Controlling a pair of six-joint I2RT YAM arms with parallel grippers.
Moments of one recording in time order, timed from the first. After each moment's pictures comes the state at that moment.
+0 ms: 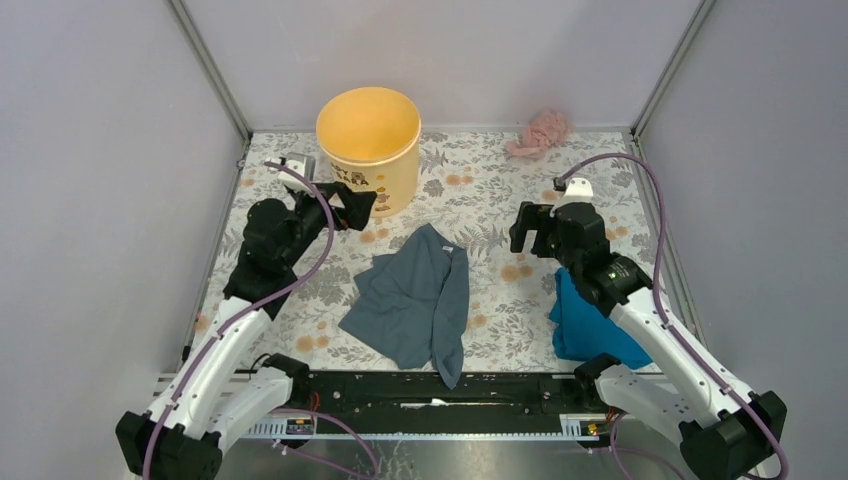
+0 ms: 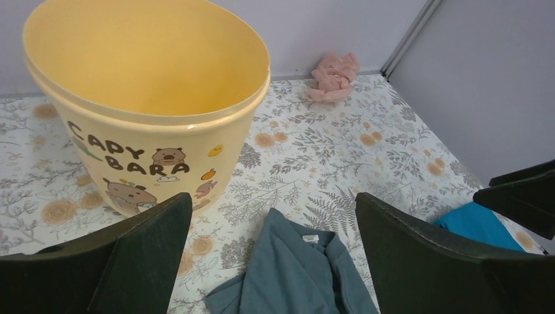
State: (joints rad) left arm -0.33 0.84 0.80 0.03 0.15 -0.29; right arm 0.48 0.92 0.83 -0.42 0.23 0.37
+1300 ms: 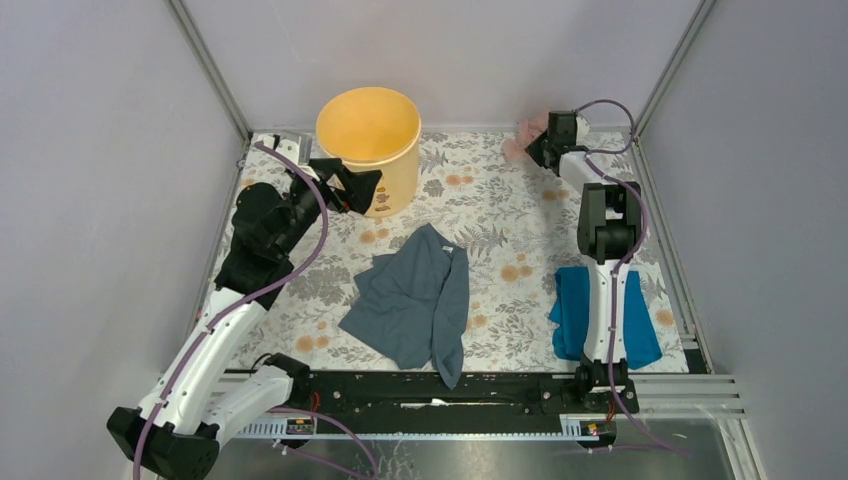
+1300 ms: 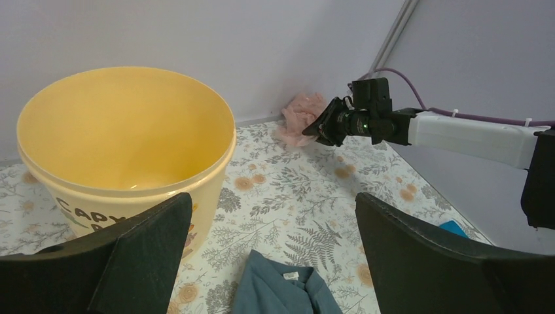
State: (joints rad) left arm -0.39 0.90 0.98 0.01 0.15 -0.27; right arm 0.06 2.43 1.92 -0.13 0.08 0.85
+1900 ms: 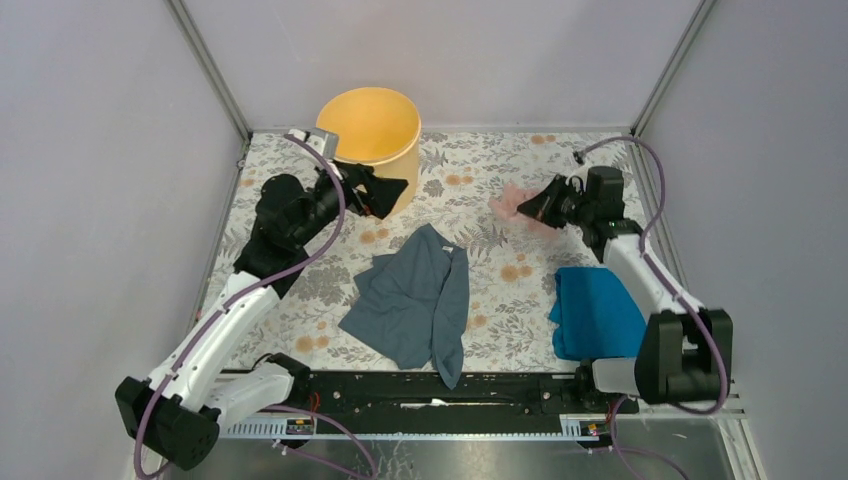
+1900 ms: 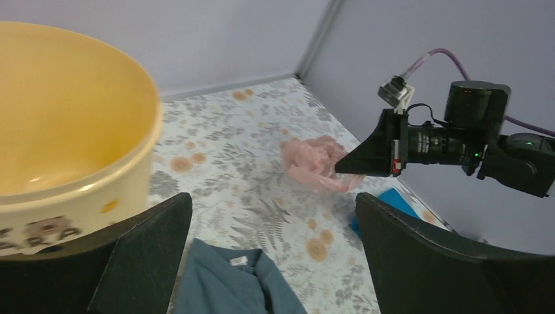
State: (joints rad) left arm -0.43 0.99 0.98 0.06 0.26 -0.37; right arm 0.06 1.39 0.94 -0.11 -0.49 0.59
